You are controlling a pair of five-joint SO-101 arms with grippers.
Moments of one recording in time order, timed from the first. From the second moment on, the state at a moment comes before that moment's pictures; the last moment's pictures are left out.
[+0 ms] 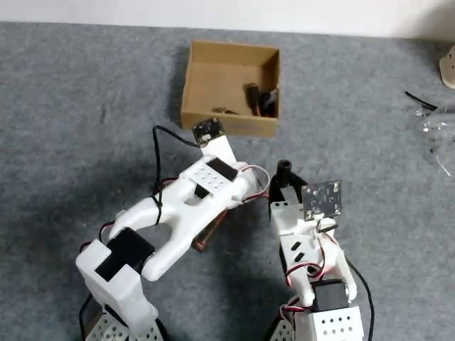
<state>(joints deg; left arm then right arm) 29.7 10.6 24.6 45.0 64.2 -13.3 -102.9 95.5 32.9 4.2</state>
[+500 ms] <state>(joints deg) 24.7 11.2 23.4 45.0 64.2 -13.3 -102.9 95.5 32.9 4.2</state>
